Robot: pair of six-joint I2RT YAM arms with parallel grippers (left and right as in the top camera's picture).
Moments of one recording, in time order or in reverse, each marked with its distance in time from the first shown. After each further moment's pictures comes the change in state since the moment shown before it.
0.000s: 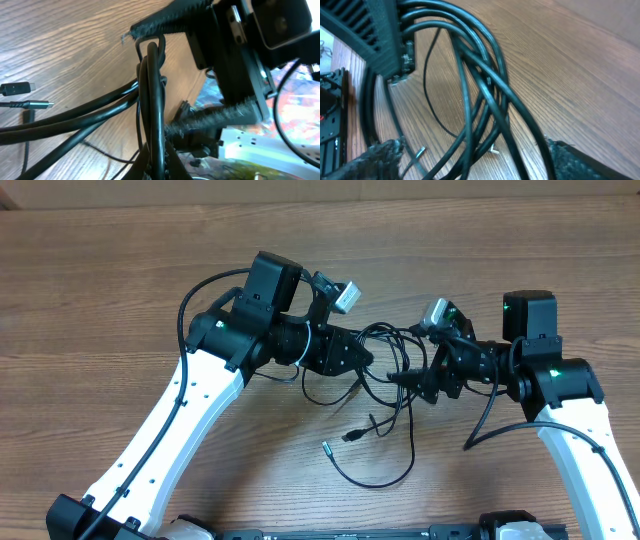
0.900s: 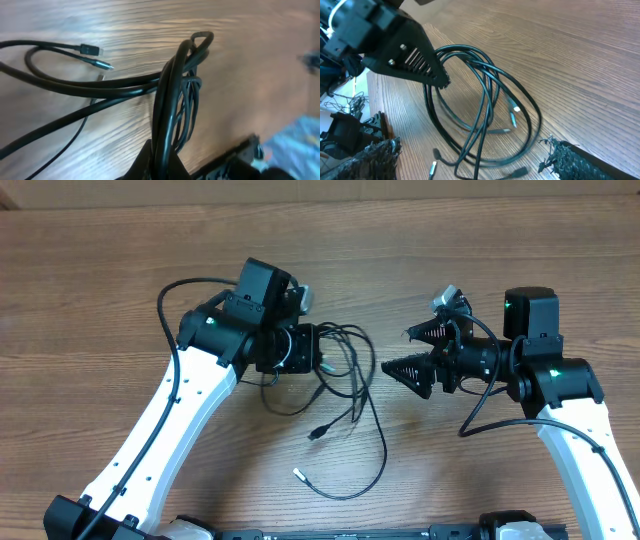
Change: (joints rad) left arm 0.035 0.000 0.000 -0.167 -0.419 -0.124; right arm 0.000 0.000 0.000 0.053 -0.052 0.365
